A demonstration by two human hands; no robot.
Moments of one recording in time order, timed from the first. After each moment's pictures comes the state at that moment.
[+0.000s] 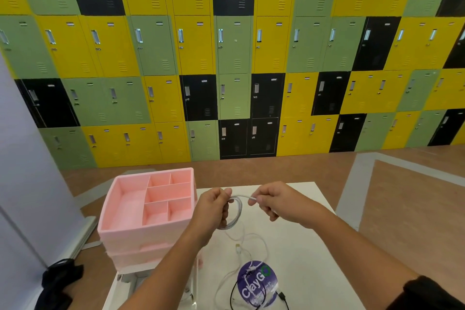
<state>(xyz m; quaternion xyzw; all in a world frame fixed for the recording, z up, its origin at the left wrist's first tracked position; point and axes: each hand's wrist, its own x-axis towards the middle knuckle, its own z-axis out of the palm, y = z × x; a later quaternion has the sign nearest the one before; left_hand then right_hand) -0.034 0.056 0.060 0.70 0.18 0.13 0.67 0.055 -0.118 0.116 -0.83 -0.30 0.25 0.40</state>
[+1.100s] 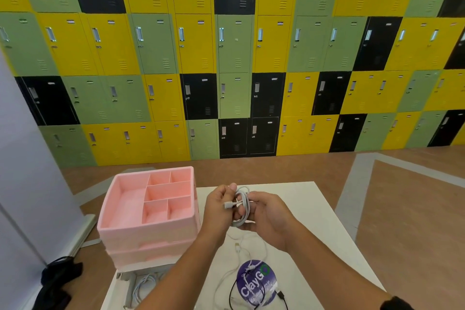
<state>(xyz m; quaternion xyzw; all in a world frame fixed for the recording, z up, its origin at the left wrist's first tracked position) -0.023 0.033 0.051 0.67 0.19 0.22 0.69 0.021 -0.093 0.085 -0.55 -0.12 0.41 0.72</state>
